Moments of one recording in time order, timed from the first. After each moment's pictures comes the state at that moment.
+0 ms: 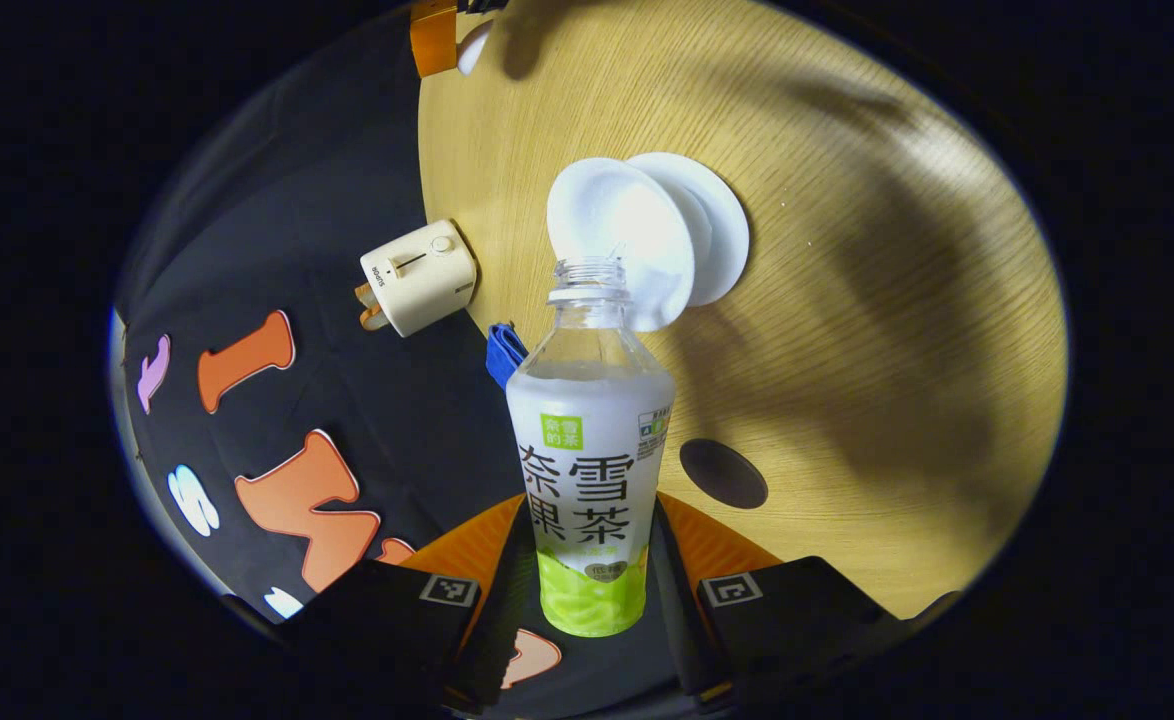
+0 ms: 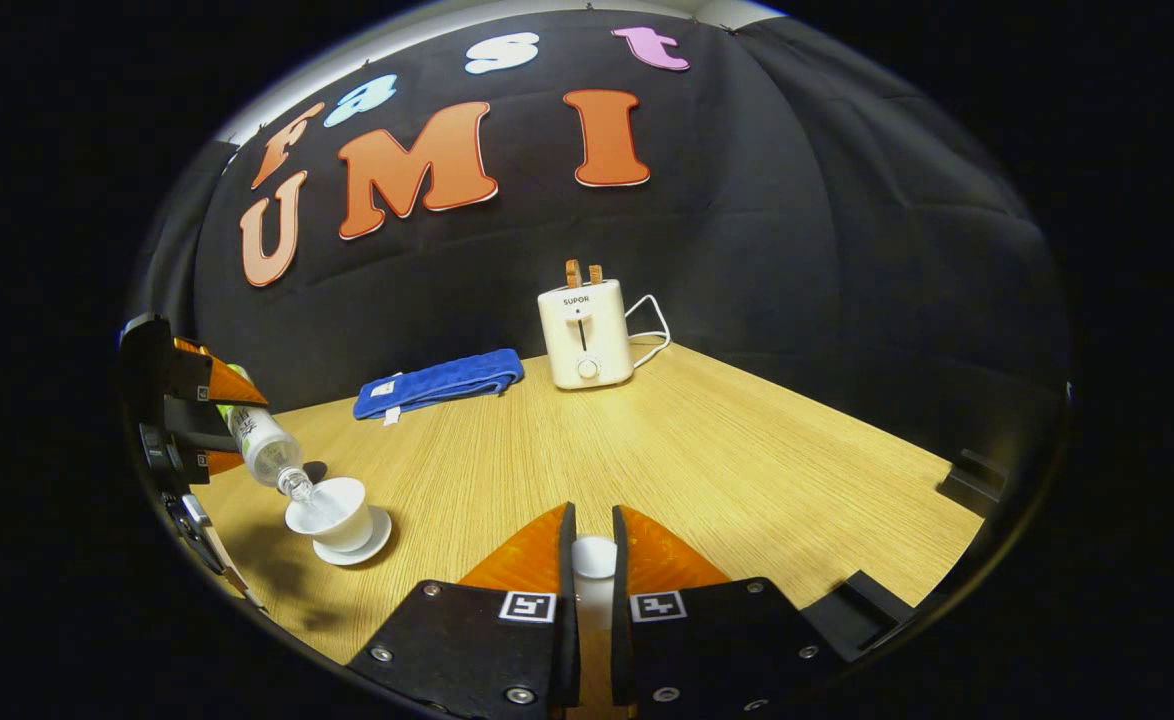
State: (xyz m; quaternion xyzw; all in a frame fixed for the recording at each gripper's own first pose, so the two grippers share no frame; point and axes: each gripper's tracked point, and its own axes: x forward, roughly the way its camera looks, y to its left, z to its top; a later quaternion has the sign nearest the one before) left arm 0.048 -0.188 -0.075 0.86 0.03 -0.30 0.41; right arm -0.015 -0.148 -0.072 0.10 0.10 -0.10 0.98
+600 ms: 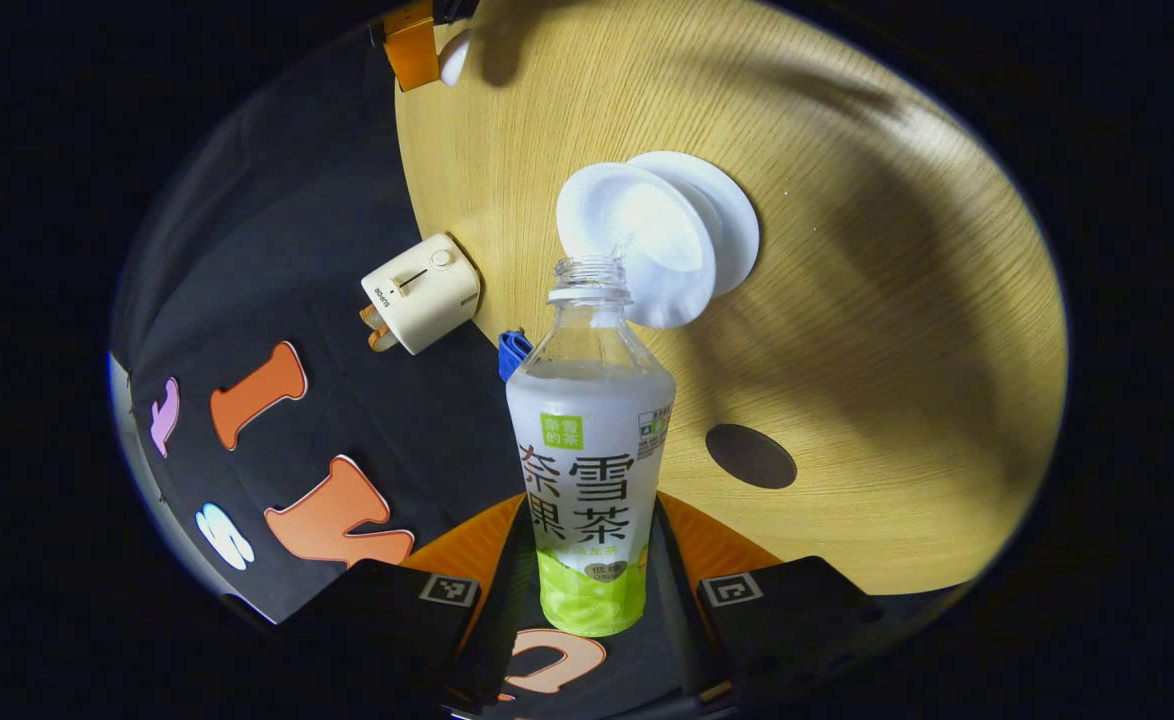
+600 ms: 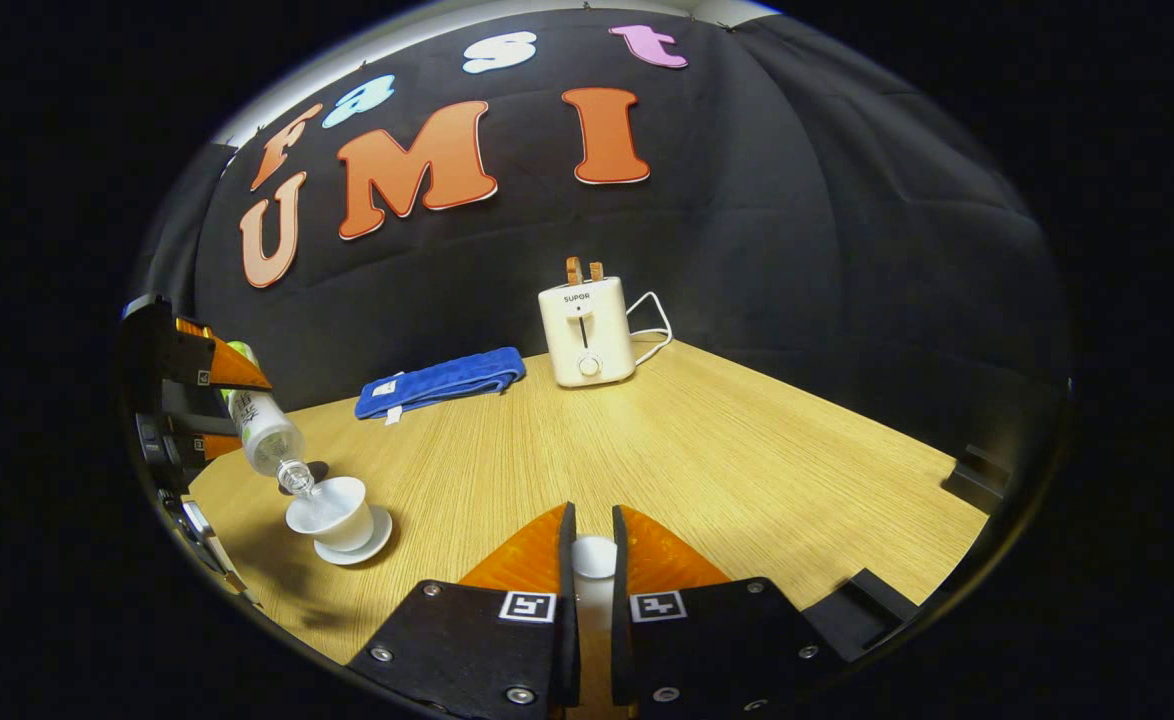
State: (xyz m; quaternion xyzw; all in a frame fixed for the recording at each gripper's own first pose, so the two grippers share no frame) left arm 0.052 -0.200 -0.063 0.88 0.01 -0.29 0.37; right arm -0.015 -0.147 -0.074 0.11 0.10 -0.10 0.98
